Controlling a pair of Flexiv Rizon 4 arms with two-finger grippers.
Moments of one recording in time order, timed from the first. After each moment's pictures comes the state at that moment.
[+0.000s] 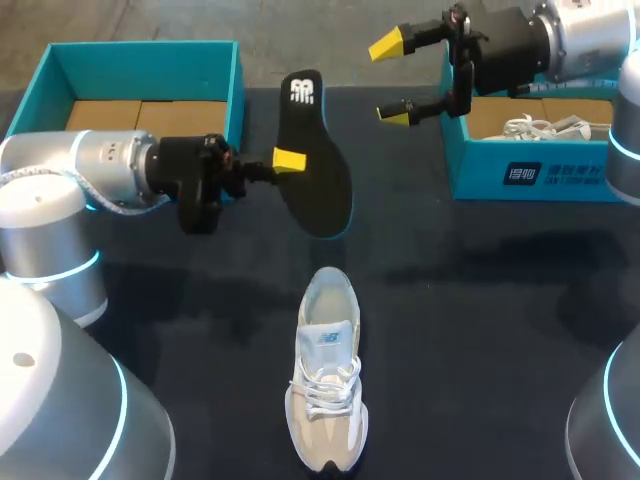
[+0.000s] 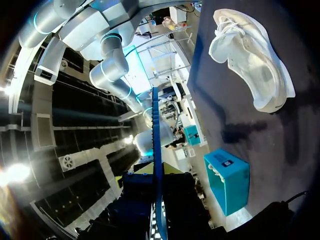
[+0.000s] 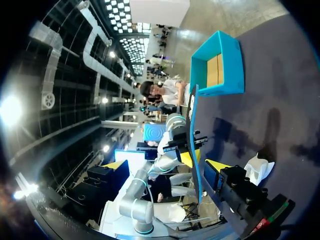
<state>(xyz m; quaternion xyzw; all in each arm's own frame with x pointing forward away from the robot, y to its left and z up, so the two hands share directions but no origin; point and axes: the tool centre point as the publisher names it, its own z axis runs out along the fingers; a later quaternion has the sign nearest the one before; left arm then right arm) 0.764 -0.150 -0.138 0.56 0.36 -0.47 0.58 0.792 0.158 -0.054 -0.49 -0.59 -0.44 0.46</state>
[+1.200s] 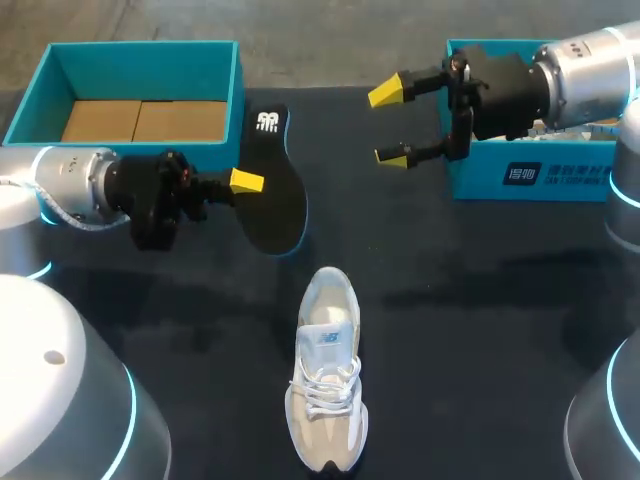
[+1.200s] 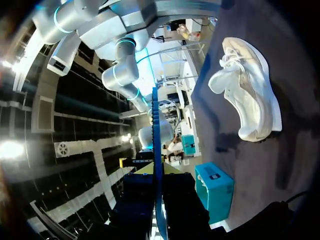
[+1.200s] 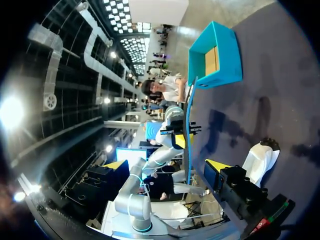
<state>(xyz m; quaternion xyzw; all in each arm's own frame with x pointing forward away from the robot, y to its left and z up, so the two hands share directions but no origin) 0.749 -0.102 -0.155 0.53 0.40 -0.54 0.52 0.751 0.162 -0.081 -0.49 -0.58 -0.44 0.48</state>
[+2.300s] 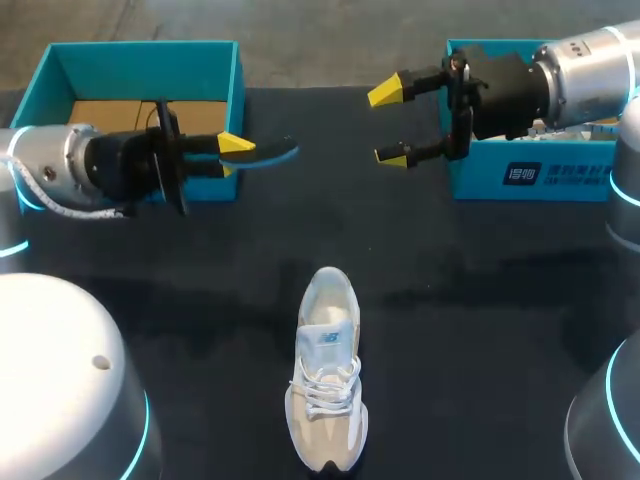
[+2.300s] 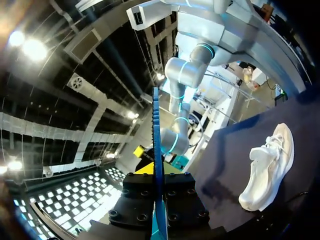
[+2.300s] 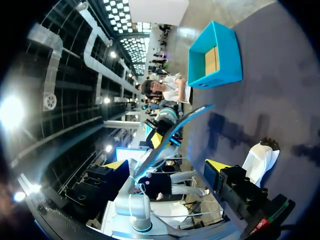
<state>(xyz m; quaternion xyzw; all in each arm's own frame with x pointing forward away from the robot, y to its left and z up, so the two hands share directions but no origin) 0.741 -0.098 -0.093 0.34 0.54 -0.70 0.33 0.751 0.162 -0.081 -0.49 -0.58 -0.44 0.48</state>
